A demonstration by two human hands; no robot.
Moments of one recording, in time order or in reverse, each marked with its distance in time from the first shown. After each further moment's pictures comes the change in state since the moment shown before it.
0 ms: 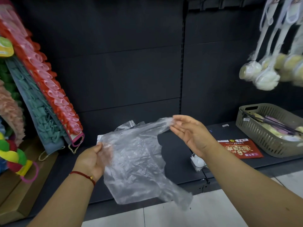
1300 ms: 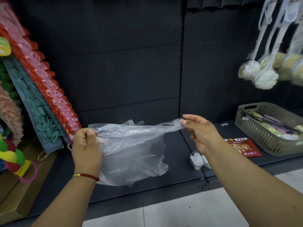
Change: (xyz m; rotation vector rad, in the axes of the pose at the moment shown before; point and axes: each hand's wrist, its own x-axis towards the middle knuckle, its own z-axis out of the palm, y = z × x) left_hand -0.004 -0.001 -0.001 0.450 0.210 0.958; right_hand 0.004 -0.007 -0.006 -0.194 0.375 0.062
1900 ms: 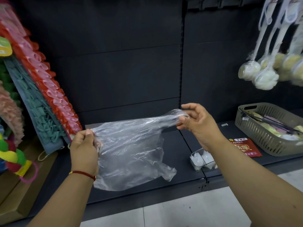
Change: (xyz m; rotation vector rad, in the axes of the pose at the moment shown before) left_hand 0.004 0.008 0.004 -0.302 0.013 -0.285; right_hand -0.002 -0.009 -0.006 -0.066 -0.298 -0.398
